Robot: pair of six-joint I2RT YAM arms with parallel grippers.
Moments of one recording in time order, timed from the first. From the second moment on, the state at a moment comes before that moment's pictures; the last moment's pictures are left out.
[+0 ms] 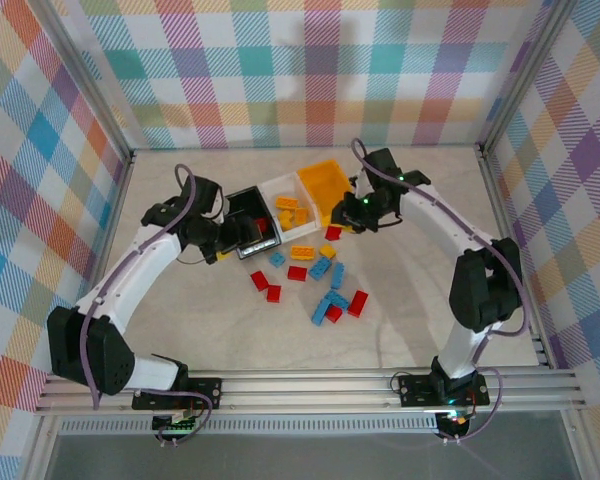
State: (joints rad) left arm -0.29 1.36 1.20 -0.92 0.31 -0.65; right arm 0.42 1.78 1.52 -0.81 -0.55 0.61
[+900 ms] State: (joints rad) left arm -0.25 1.04 0.99 -1.05 0.22 -0.72; right arm 0.61 2.55 2.41 -0.66 -0.72 0.84
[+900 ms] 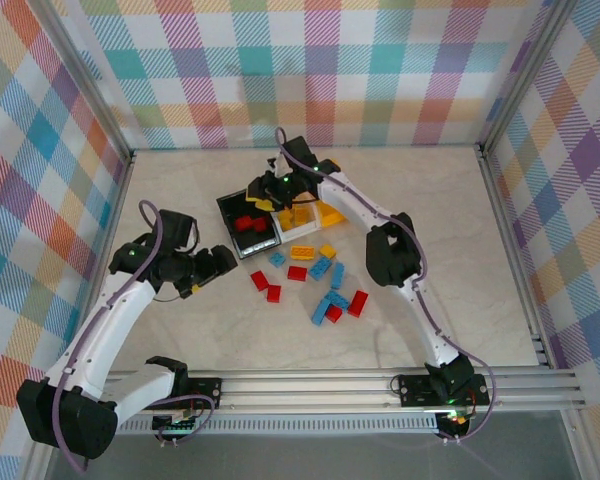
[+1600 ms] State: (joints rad) left arm -0.49 1.47 0.98 -0.83 0.15 -0.84; right arm 0.56 1.65 1.42 -0.89 -0.49 0.54
